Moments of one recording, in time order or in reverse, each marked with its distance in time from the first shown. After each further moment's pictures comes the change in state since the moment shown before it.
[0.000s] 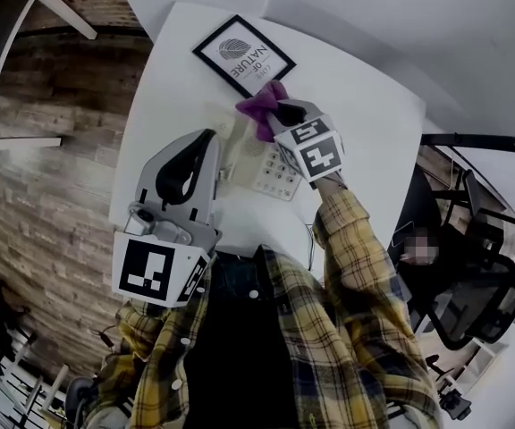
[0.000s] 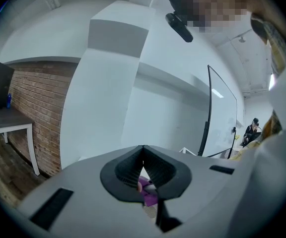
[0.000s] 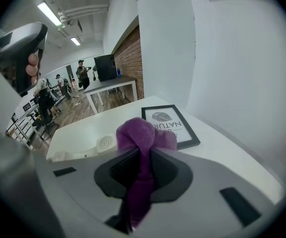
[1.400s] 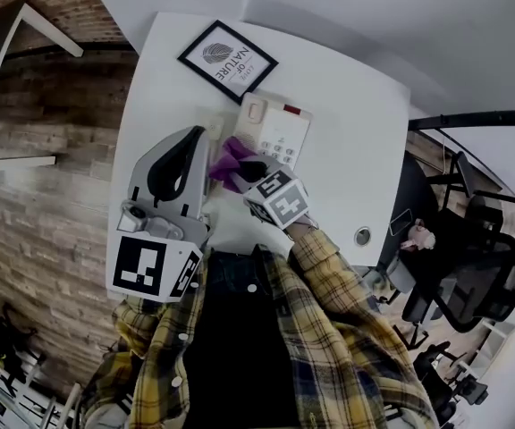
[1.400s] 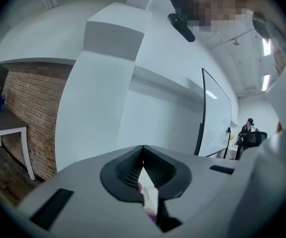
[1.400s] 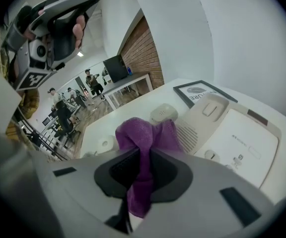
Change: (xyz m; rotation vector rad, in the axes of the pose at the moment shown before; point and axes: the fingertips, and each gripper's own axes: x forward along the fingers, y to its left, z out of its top) left arm -0.004 -0.005 0.010 0.024 -0.026 -0.059; right arm -0.007 0.127 -0.066 0.127 0.049 0.217
